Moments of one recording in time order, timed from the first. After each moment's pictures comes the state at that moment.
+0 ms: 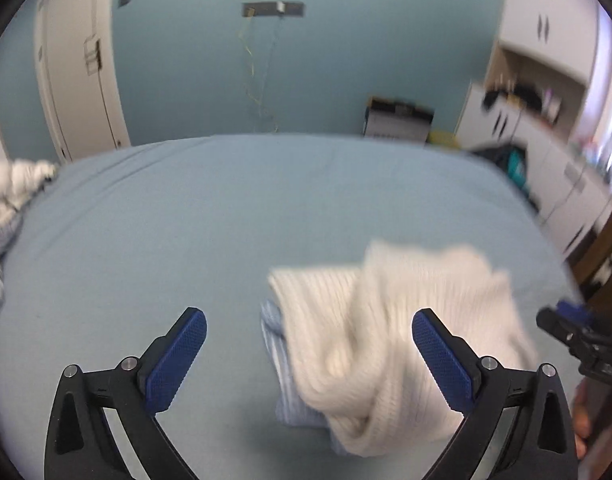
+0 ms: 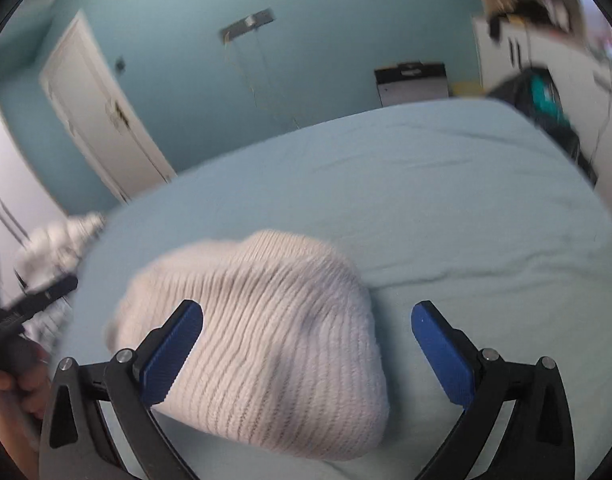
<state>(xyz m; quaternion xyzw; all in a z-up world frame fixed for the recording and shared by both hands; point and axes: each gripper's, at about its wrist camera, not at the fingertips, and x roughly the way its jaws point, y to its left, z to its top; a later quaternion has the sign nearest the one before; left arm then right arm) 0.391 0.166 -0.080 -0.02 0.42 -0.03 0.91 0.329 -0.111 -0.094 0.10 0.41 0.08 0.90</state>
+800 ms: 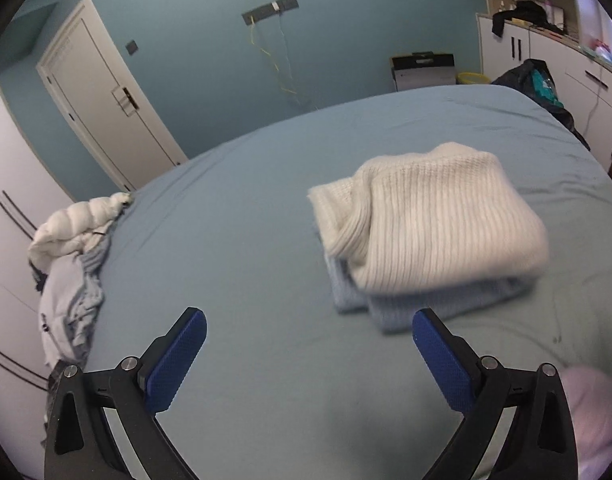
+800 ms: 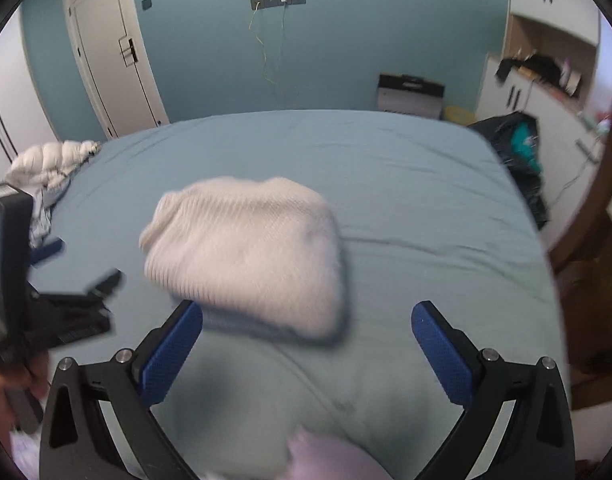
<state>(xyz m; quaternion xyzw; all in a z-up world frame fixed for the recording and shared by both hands) 0.261 0.091 -0.040 0.13 0.44 0.07 0.89 0.174 -0.135 0.019 -0.03 0.44 0.05 0.89</state>
